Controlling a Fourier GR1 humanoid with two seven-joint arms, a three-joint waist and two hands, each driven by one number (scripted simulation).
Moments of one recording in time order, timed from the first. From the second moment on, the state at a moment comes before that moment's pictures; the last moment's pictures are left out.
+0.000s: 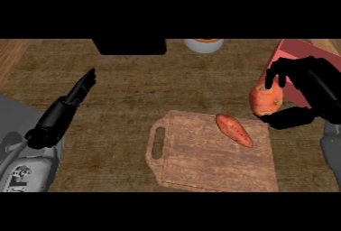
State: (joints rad) left arm -0.21 0.23 0.04 -1.53 -0.15 -0.23 -0.08; right arm -0.42 -0.45 0.04 -1.67 0.72 0.20 -0.10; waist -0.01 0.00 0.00
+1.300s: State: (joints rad) left arm -0.23 0.21 0.01 -1.56 -0.16 -0.25 -0.08; right arm -0.83 -0.82 -0.19 -0.63 0.81 0.29 -0.32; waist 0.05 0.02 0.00
